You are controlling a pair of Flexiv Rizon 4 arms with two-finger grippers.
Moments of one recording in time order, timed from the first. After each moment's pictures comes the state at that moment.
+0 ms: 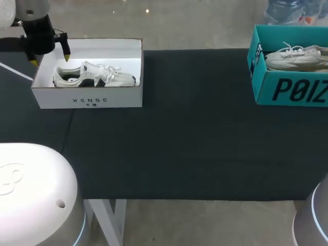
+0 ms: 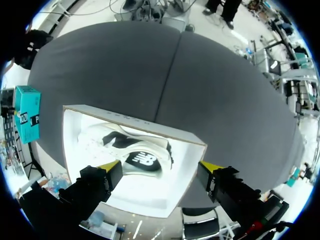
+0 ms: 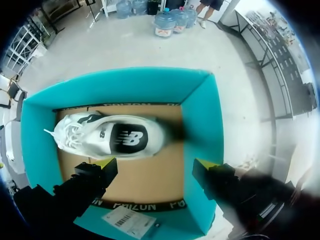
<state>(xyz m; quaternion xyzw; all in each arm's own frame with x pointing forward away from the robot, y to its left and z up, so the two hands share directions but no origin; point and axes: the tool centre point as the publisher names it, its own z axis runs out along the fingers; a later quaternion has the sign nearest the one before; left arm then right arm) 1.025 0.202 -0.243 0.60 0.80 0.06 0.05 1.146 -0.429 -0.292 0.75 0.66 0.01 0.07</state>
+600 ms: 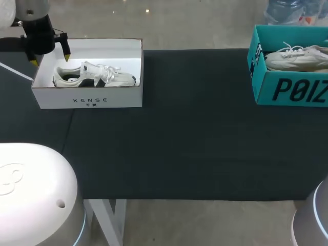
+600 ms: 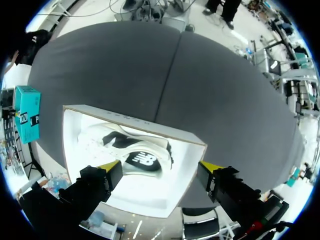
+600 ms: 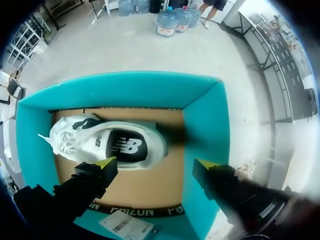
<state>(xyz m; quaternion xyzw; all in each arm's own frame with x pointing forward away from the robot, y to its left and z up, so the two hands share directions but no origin) 1.025 0.202 -0.243 0.60 0.80 0.06 0.05 1.160 -0.432 -0.305 0.74 0.67 0.00 0.06</state>
